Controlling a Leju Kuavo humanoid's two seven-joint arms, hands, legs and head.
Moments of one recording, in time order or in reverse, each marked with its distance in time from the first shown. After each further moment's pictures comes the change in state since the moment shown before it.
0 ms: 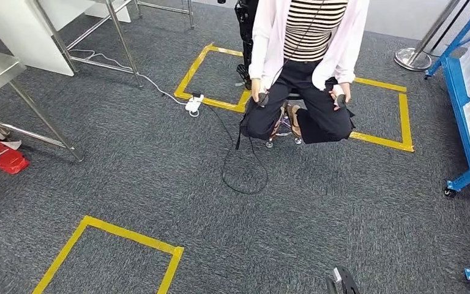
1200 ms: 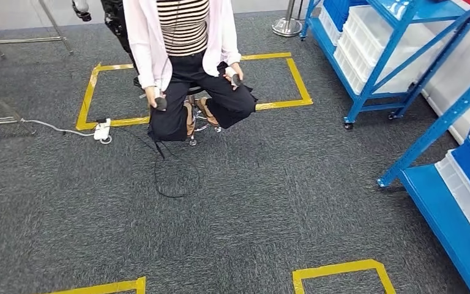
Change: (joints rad) left arm -0.006 0.019 -0.098 -0.001 0.000 -0.029 -0.005; right arm 0.155 -0.017 0.089 -0.025 -0.182 -0.038 -0.182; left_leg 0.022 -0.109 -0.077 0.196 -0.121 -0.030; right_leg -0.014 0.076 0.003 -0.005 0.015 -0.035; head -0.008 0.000
